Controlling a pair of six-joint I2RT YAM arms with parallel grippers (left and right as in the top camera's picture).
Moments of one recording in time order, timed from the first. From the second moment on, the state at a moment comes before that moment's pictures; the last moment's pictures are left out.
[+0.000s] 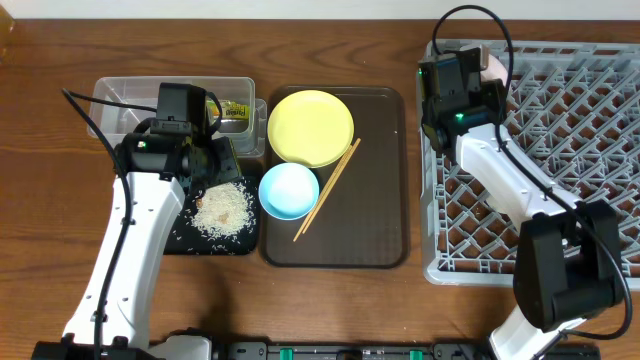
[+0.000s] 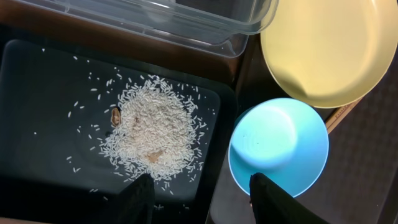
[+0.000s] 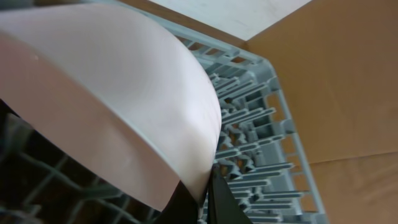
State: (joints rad) left arm -0.07 1.41 1.24 -1.03 0.04 -0.35; right arm 0.30 1.84 1.30 -0.33 0.96 -0.07
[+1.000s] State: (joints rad) left arm -0.07 1.41 1.24 -1.04 0.04 -0.35; right arm 0.27 1.84 1.28 -0.09 0.96 -0.04
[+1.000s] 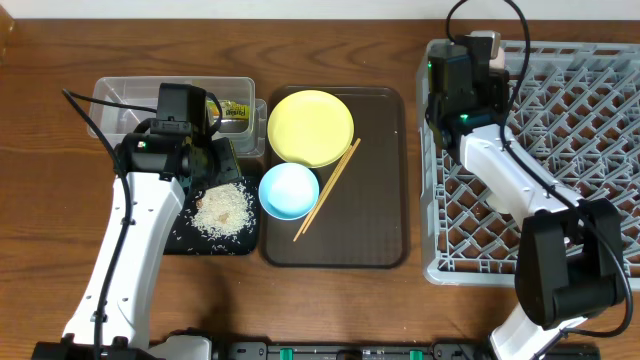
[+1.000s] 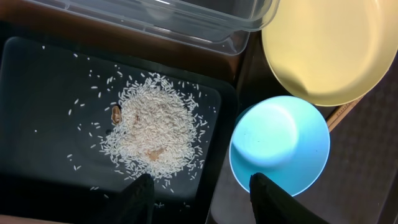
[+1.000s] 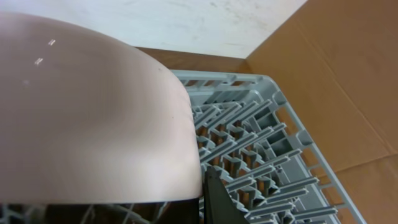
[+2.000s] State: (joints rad) left arm -0.07 1.41 1.24 -1.05 0.04 -0.35; right arm 0.26 1.87 1.28 -0.14 0.91 0.05
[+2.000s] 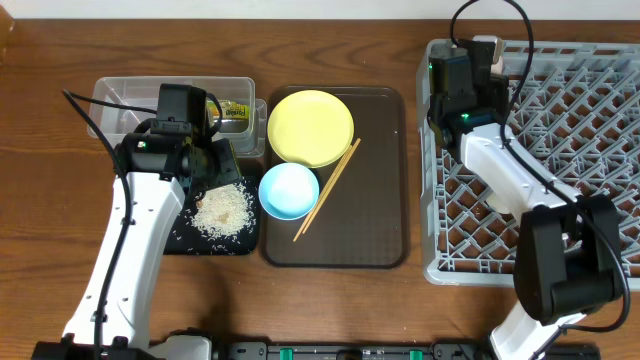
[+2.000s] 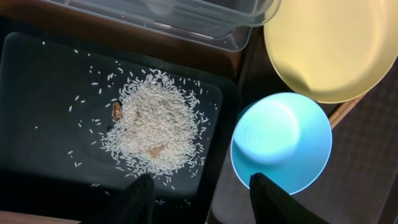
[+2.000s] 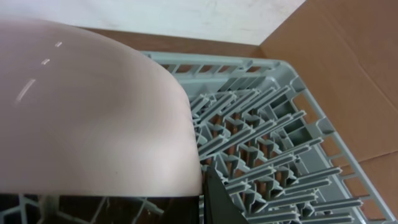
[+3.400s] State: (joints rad) left arm -0.04 1.41 1.24 -1.15 -0.12 -0.47; right arm 0.50 1.65 1.28 -0.51 -0.14 0.22
